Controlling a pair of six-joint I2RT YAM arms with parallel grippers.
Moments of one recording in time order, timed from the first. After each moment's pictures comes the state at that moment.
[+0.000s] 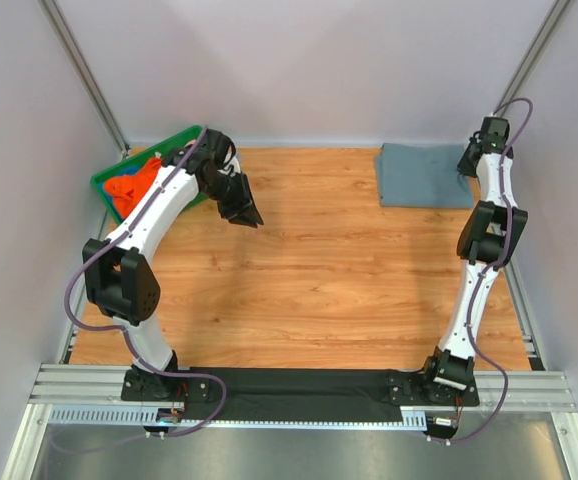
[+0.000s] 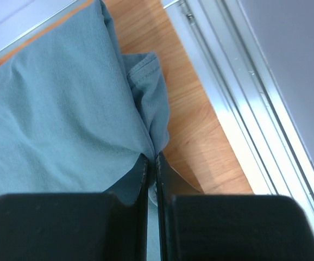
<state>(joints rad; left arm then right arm) -0.33 1.76 1.68 -1.08 0.44 -0.62 -0.31 2.58 2.43 -0.65 0.05 0.20</state>
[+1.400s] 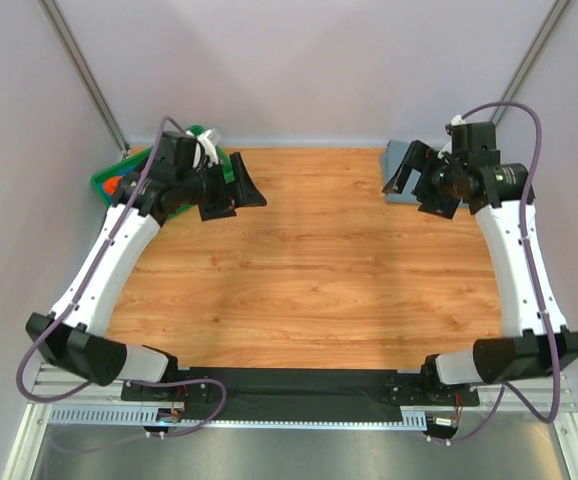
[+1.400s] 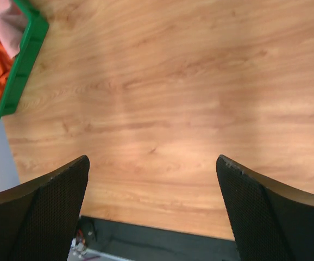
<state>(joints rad) -0.35 1.43 1.61 -0.91 0.39 -0.59 0.10 1.45 1.74 -1.10 -0.17 0.52</state>
